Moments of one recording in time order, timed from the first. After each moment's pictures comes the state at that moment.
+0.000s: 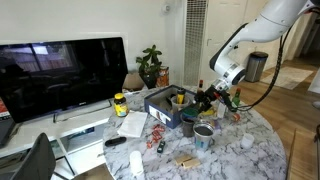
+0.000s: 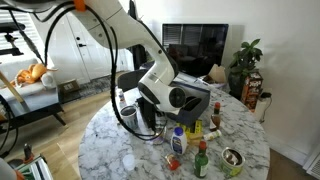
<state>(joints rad) -0.12 0.50 -0.08 -2.16 1.47 2.17 -1.10</state>
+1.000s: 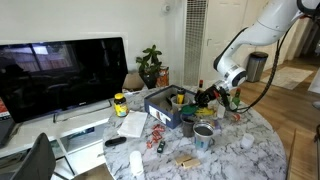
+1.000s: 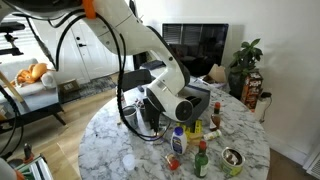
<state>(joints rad) -0.16 0.57 -0.12 -2.11 1.60 2.03 -1.10</state>
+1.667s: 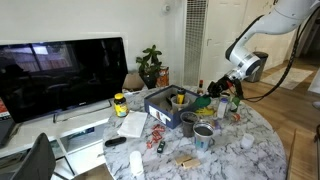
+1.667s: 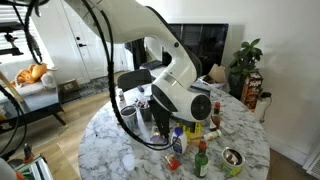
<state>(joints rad) -0.19 0.44 -0.25 -2.17 1.41 1.98 -1.10</state>
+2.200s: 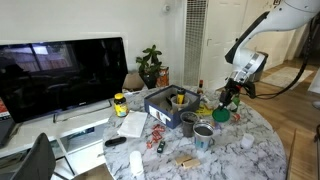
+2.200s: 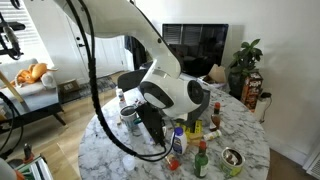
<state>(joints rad) -0.16 0.34 -0.23 -2.29 0.99 2.04 -1.07</state>
